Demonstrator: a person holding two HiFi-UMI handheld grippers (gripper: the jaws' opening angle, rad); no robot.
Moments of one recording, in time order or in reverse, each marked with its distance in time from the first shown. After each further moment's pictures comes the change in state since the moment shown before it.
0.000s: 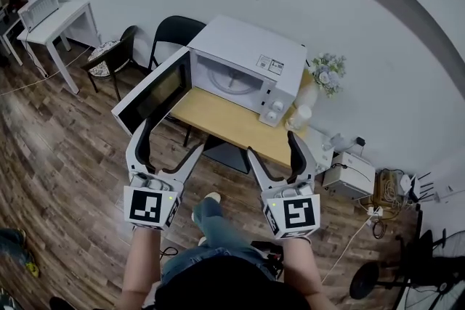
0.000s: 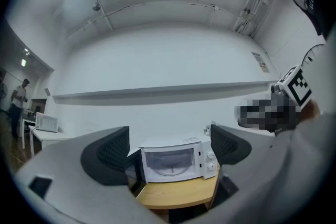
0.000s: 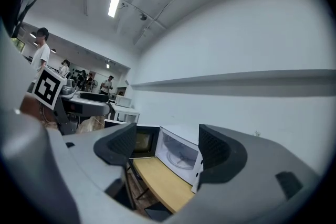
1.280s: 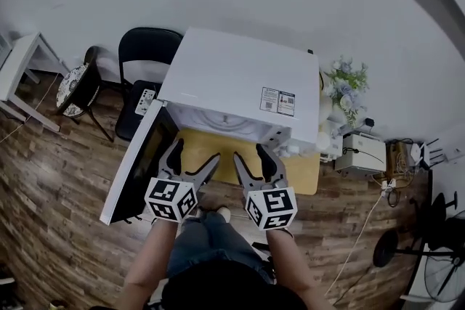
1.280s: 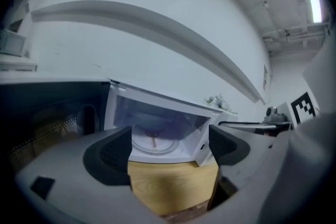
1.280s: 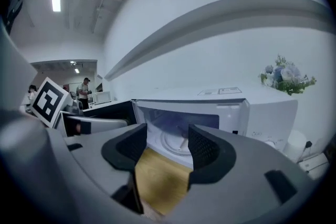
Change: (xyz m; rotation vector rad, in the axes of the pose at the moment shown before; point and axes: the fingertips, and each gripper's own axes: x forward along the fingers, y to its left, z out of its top) left arm 0.249 0.039 -0.221 -0.412 0.431 -0.319; right arm 0.244 -0.051 -0.159 0.372 0.274 -0.114
